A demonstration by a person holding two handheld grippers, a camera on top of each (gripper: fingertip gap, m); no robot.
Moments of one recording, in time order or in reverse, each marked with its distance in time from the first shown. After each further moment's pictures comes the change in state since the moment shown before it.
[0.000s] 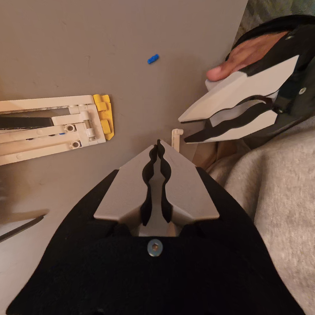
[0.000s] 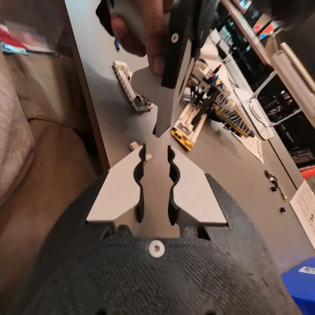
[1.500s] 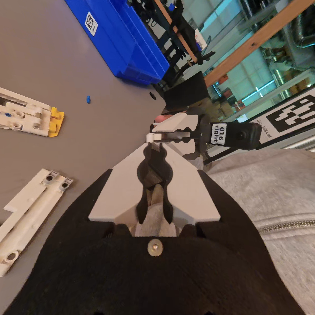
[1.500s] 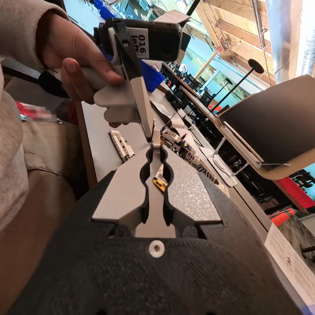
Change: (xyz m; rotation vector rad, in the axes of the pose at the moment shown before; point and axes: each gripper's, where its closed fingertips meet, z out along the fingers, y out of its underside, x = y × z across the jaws) left arm 0.073 -0.017 -0.072 0.656 0.294 -0.256; right arm 0.013 -0.073 -0.030 0.374 0.131 -0.066
